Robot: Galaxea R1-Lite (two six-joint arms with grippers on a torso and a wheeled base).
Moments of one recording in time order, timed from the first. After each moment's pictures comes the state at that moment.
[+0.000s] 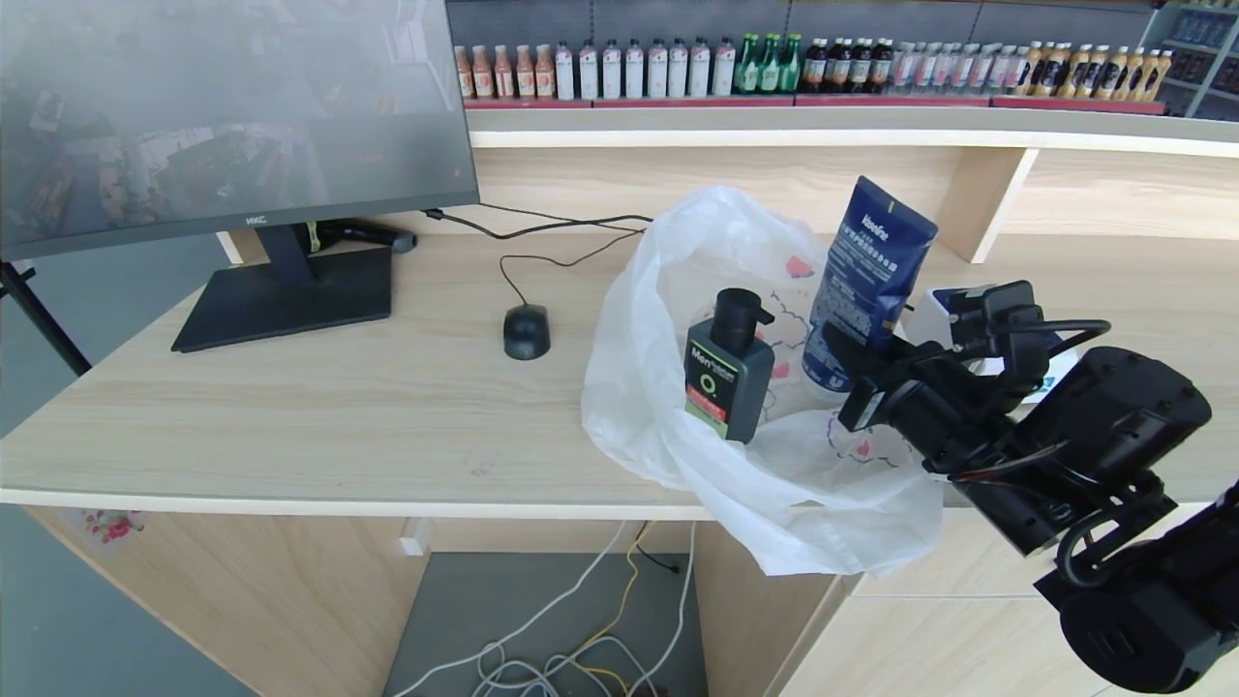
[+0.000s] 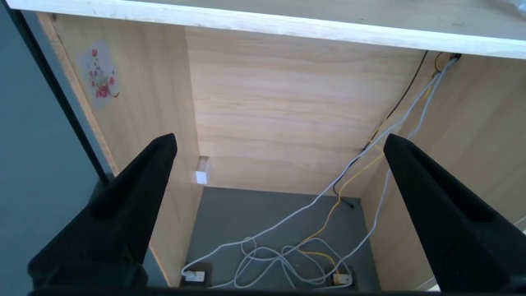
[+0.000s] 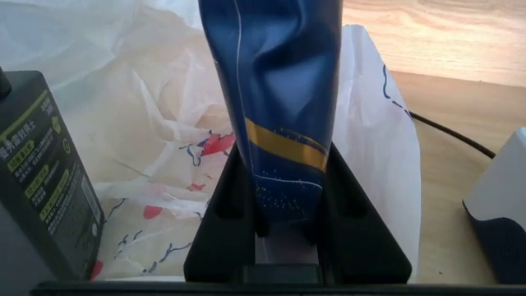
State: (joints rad) left arm 0.00 0.00 0.00 0.00 0.00 0.00; right arm 0.40 1.87 -0.54 -1.57 -0.04 -0.10
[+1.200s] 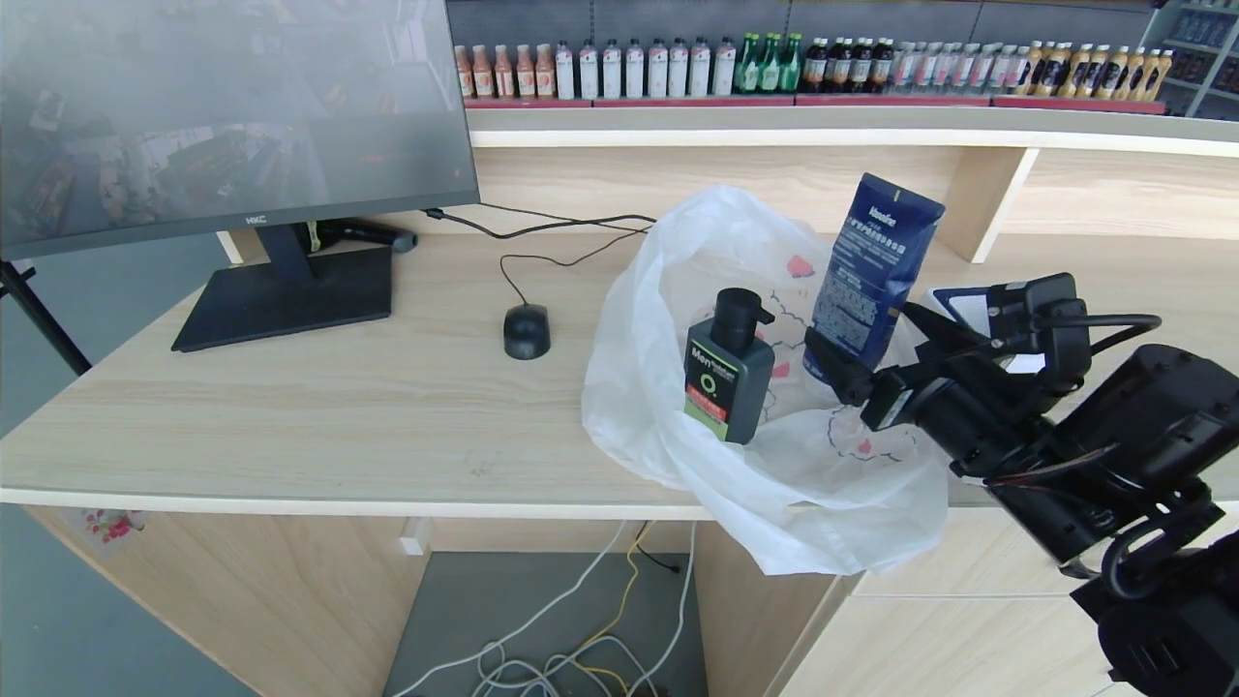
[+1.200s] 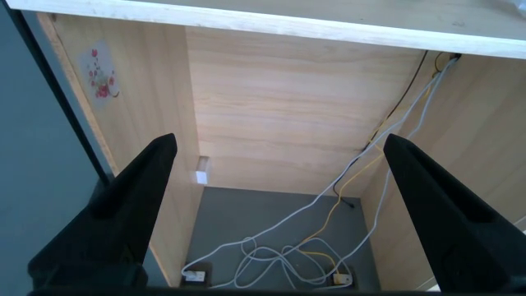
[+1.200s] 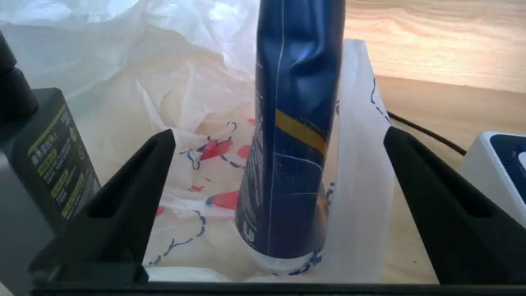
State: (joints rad) left arm 0.00 0.00 0.00 0.00 0.00 0.00; right arm 0.39 1.80 -0.49 -1.57 -0.04 -0.09
